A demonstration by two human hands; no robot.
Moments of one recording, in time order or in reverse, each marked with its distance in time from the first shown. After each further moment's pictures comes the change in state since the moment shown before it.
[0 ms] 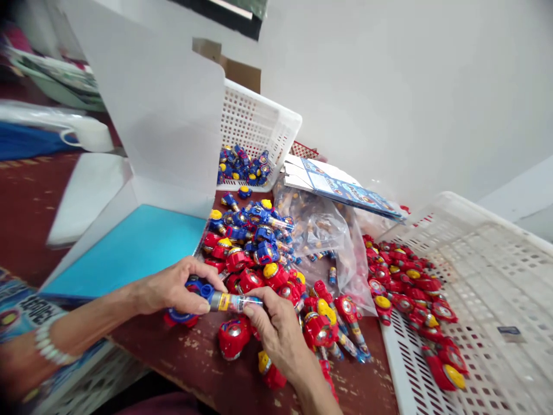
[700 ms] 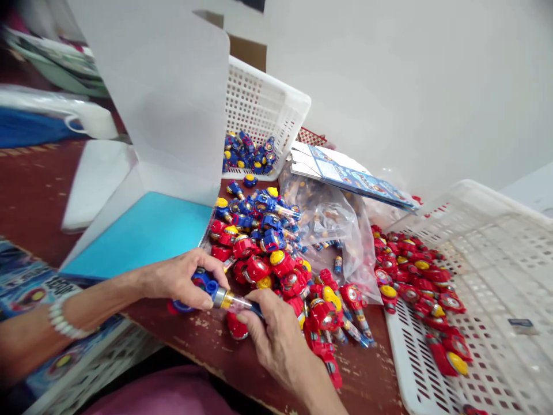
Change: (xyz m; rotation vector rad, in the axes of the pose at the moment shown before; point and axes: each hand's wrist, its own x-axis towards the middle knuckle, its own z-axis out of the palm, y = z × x) left_hand -0.002 -0.010 -0.003 0.258 -0.083 0.015; right_hand -0.016 0.000 0.012 -0.307 -0.023 -0.073
